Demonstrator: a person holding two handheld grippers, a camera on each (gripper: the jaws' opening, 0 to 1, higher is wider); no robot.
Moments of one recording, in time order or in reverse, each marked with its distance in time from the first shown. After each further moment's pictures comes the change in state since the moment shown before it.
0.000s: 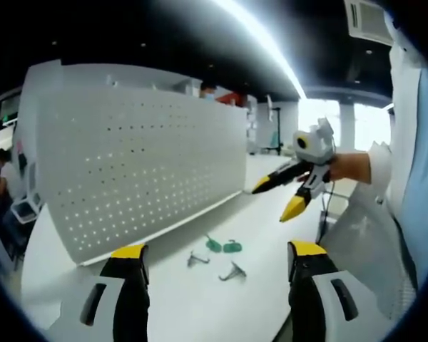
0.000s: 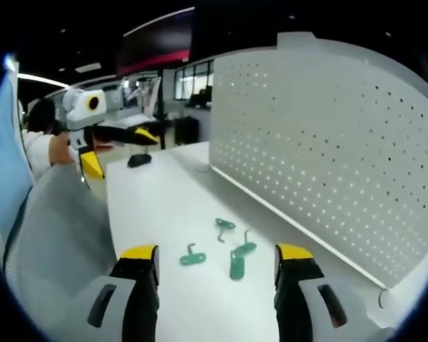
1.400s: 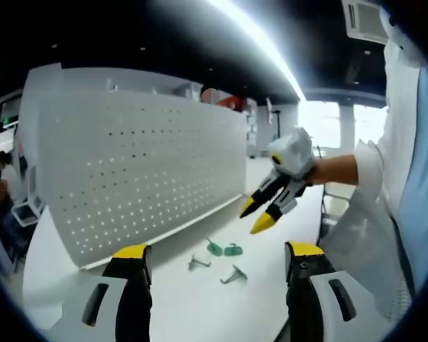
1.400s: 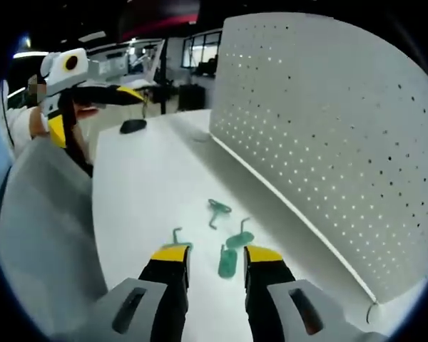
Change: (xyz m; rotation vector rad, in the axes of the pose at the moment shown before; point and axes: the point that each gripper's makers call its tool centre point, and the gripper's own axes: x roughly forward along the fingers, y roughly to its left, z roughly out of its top) left arm -0.003 0.000 0.006 0.009 -0.023 0.002; right arm 0.047 -0.013 -0.019 -0.084 0.205 0.015
